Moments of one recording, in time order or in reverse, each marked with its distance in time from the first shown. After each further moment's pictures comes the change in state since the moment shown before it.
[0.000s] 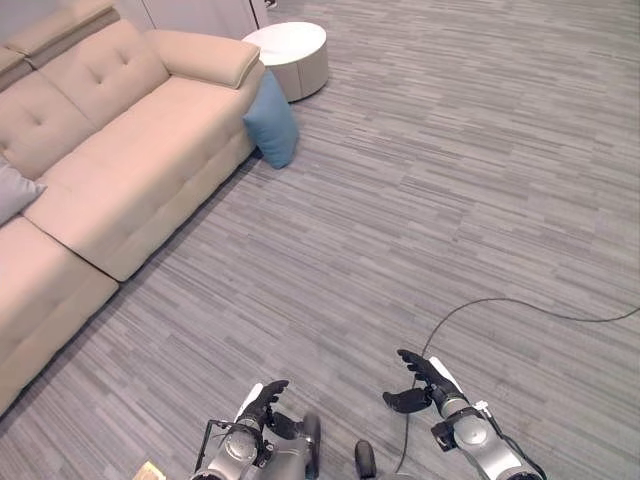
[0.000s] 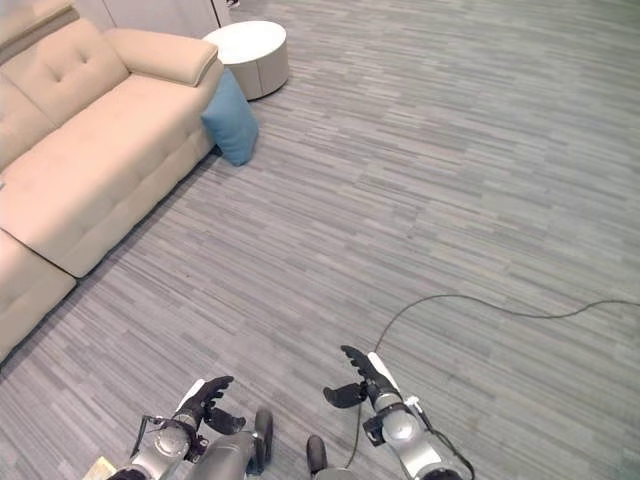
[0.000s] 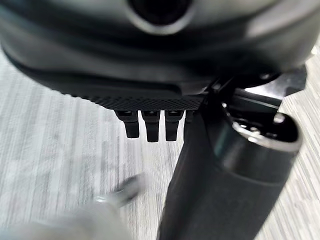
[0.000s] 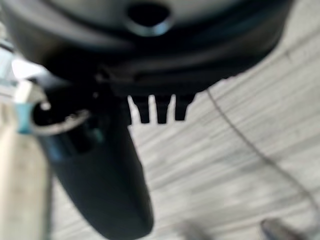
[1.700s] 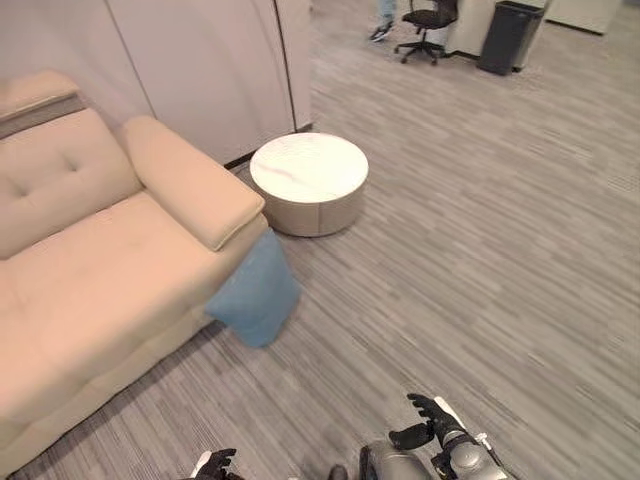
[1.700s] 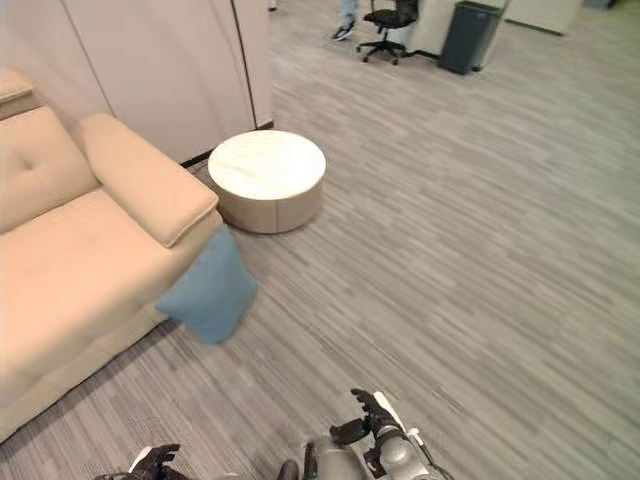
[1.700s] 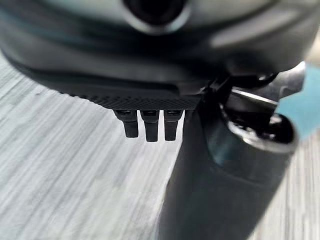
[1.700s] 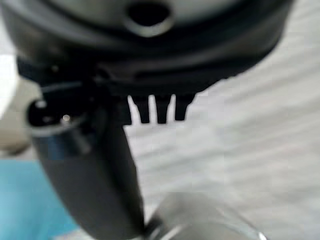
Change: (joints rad) left arm 0.062 0.055 0.096 0.204 -0.046 0.069 0.002; right arm 0.057 0.078 -0.074 0.081 0.010 -0.012 -0.002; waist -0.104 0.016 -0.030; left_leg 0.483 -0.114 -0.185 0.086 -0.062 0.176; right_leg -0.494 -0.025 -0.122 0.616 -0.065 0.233
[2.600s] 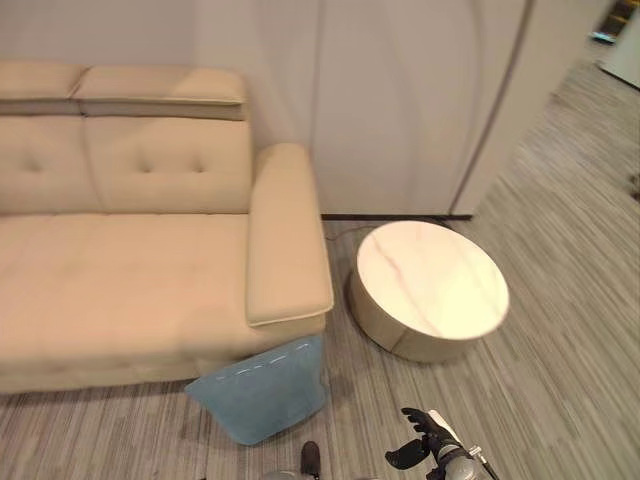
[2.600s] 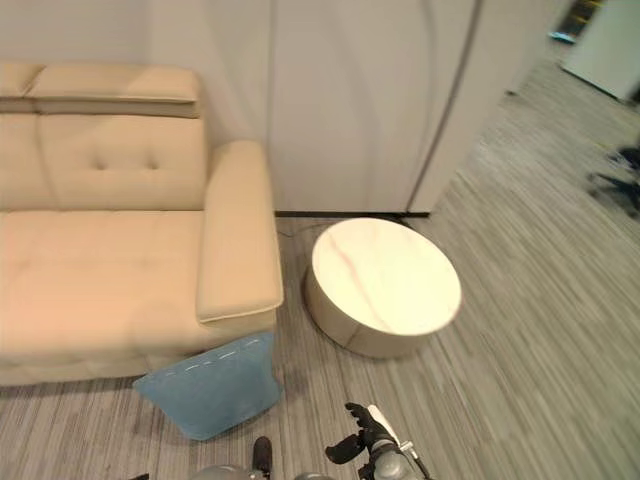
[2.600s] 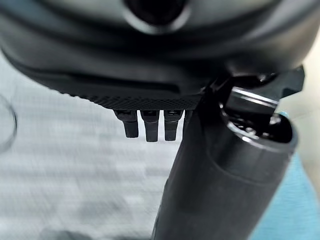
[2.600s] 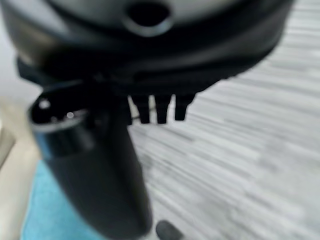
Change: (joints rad) left arm 0.057 -0.049 0.218 0.045 -0.322 0.022 -0.004; right arm 0.042 0.005 0.008 -0.049 -0.034 0.072 -0.021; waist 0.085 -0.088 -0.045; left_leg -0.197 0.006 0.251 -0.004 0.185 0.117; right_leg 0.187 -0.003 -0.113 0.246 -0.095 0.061
